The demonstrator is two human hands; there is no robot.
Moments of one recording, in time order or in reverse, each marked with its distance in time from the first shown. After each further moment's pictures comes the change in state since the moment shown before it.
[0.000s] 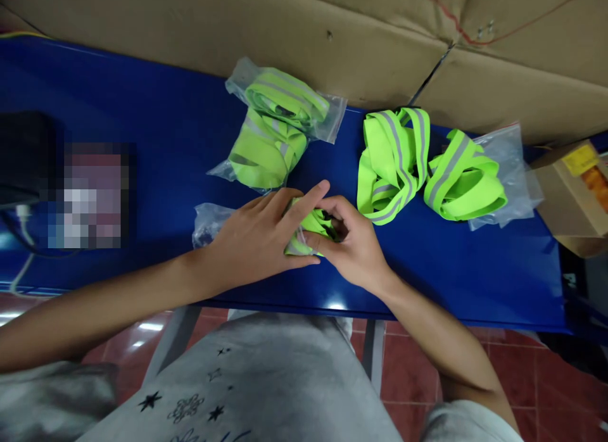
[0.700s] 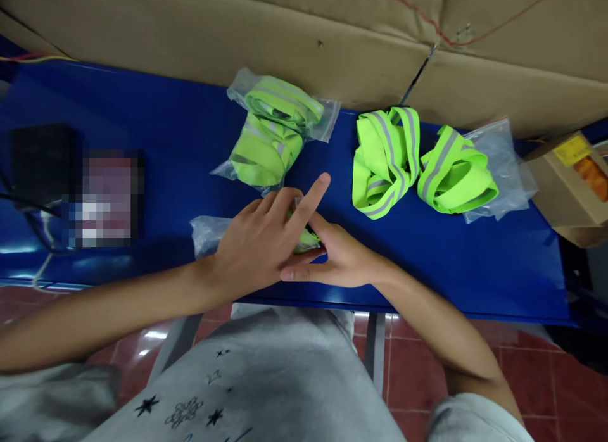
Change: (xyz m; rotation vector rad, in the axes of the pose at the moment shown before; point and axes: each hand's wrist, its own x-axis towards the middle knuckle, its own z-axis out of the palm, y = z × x) left_hand 0.006 0.031 -0.012 0.152 -0.020 -0.084; right_hand -0.006 0.009 -0.005 0.054 -0.512 -0.083
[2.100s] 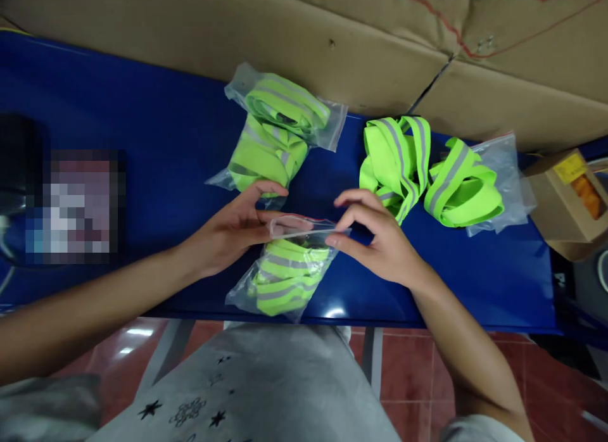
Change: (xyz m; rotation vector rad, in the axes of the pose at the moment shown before) left_hand -0.010 -0.065 0.037 -1.622 -0.196 -0.218; right_hand -0.002 -0.026 -0.050 -0.467 0.256 -0.047
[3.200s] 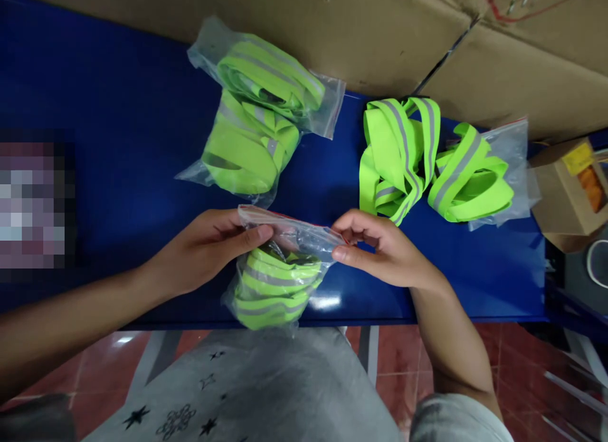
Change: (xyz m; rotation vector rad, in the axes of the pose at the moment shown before) left_hand -0.004 0.006 0.000 -0.107 0.072 -0.131; right_hand -0.010 -0.001 0.000 0.361 -0.148 0.299
